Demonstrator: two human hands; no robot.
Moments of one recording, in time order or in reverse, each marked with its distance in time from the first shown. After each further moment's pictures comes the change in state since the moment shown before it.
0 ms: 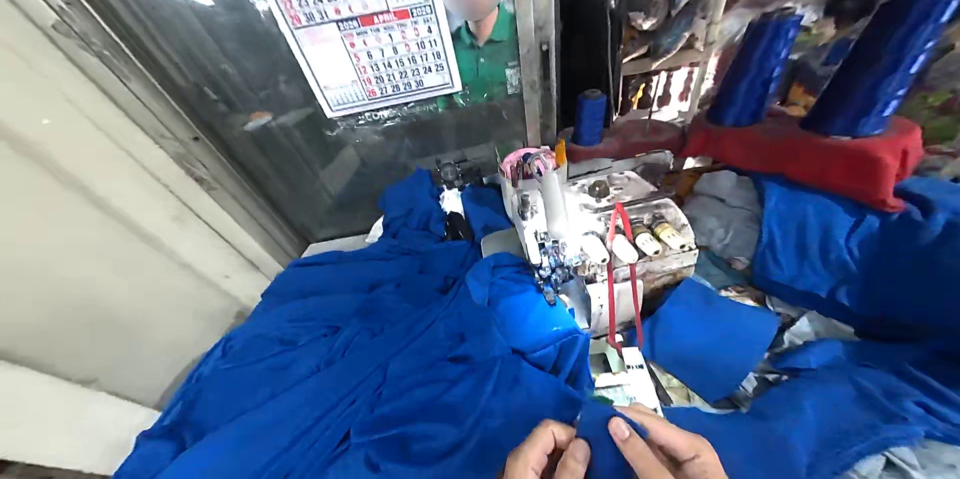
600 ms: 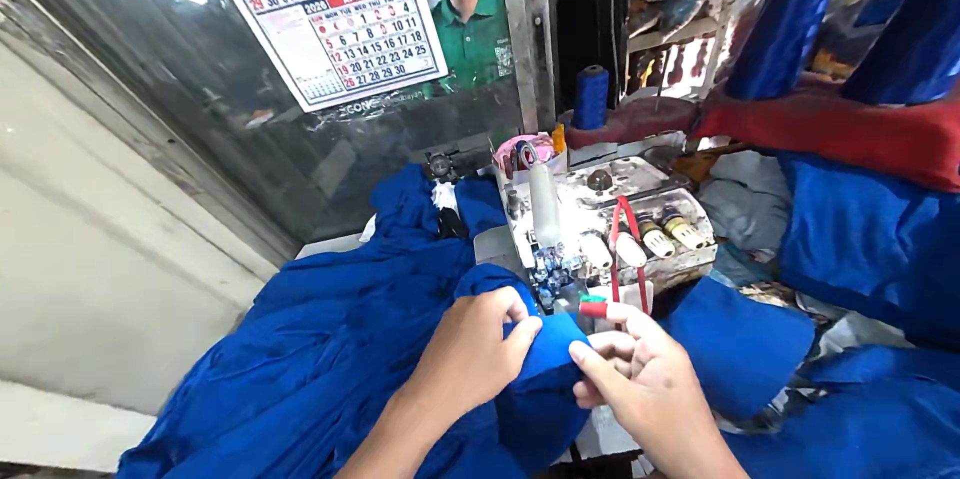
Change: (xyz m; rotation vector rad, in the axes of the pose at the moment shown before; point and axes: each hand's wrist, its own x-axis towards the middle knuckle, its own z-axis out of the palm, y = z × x) left_hand 0.147 0.070 -0.066 0.982 -0.157 -0.013; right_hand 0.093 -0.008 0.017 0.004 0.160 0.180
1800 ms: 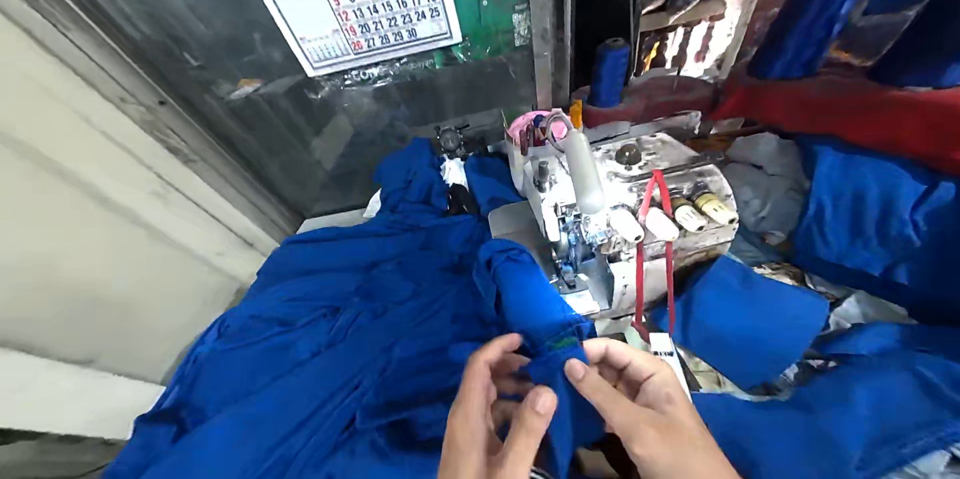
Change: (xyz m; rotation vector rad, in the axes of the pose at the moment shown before) left_hand -0.119 0.004 0.050 -0.835 0.303 0.048; right_hand -0.040 0.008 0.025 0.141 -0.209 -0.017
